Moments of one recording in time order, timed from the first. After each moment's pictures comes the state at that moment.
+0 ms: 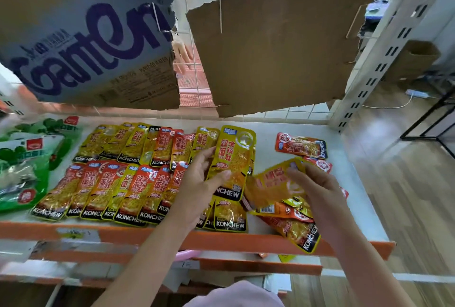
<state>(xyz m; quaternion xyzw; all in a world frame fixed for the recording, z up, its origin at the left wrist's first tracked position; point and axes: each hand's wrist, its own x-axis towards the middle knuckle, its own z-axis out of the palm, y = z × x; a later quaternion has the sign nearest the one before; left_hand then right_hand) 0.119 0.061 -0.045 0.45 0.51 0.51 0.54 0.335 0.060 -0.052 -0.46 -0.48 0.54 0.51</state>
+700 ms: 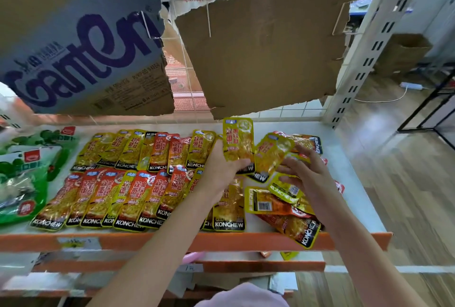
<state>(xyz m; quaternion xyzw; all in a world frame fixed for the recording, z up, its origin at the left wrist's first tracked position) 0.157 0.106 -0.046 0.43 0.57 0.44 0.55 0.336 0.081 -0.054 -0.51 -0.39 0.55 0.53</state>
